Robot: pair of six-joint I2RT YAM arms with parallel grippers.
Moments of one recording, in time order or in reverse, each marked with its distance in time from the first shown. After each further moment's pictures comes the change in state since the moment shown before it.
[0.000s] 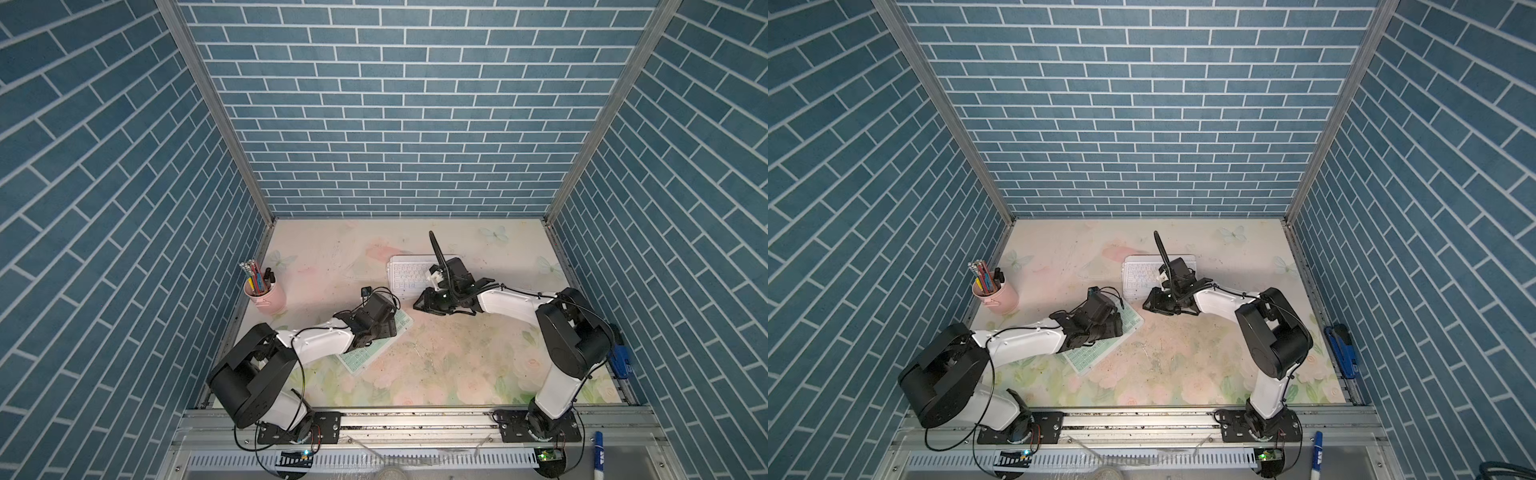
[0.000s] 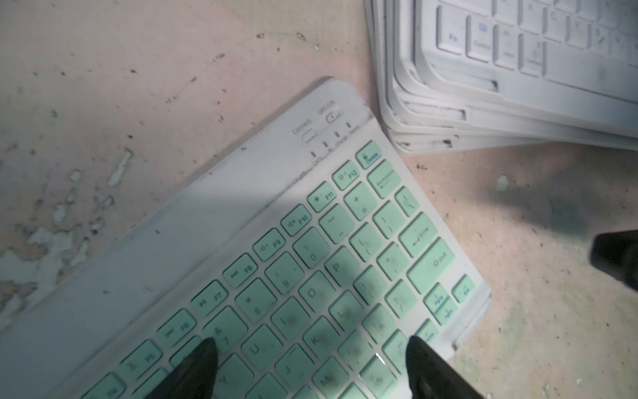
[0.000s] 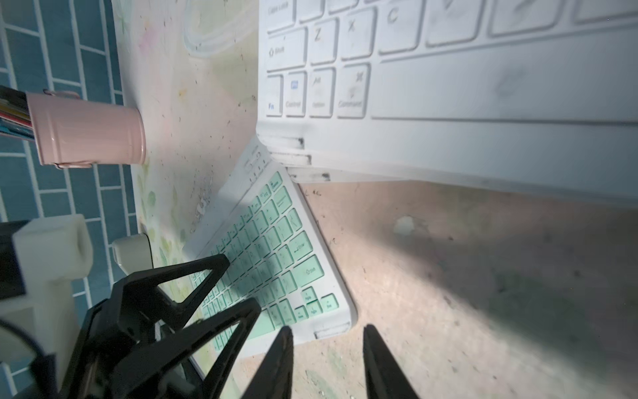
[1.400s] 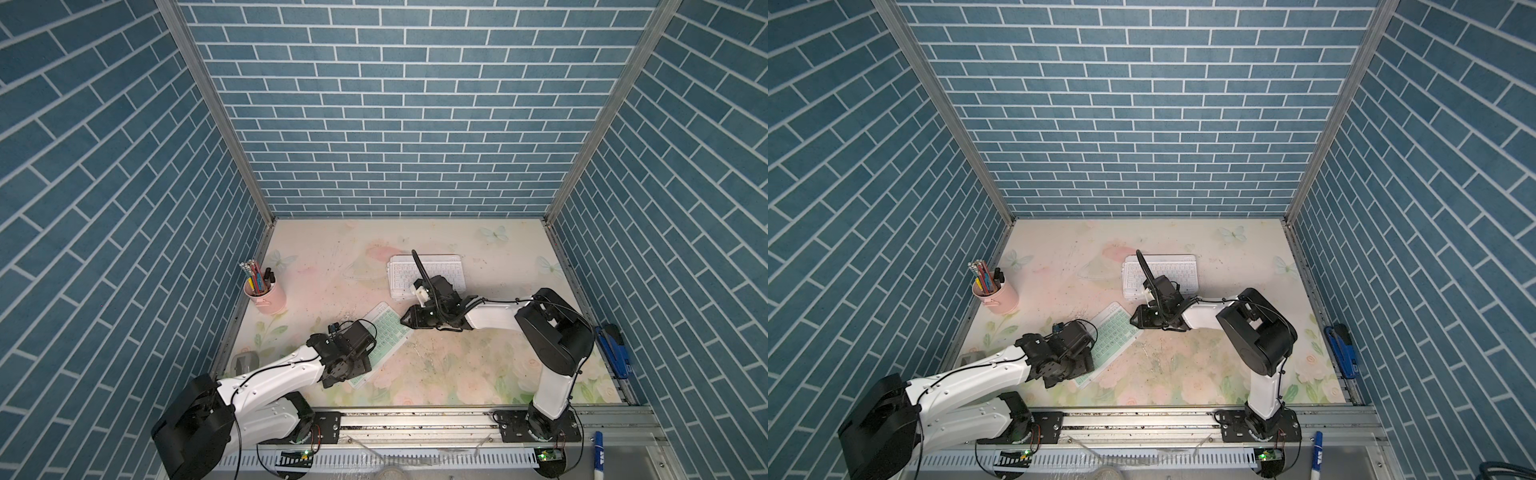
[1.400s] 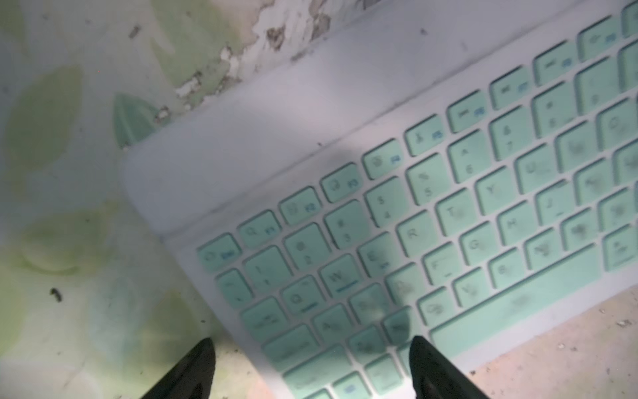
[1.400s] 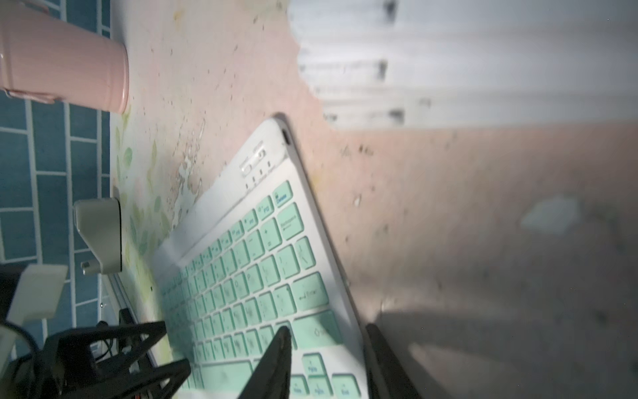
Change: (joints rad) left arm -0.037 -0.389 -0.153 -0.542 0.059 -0.283; right arm 0.140 0.022 -0.153 0.246 0.050 0.026
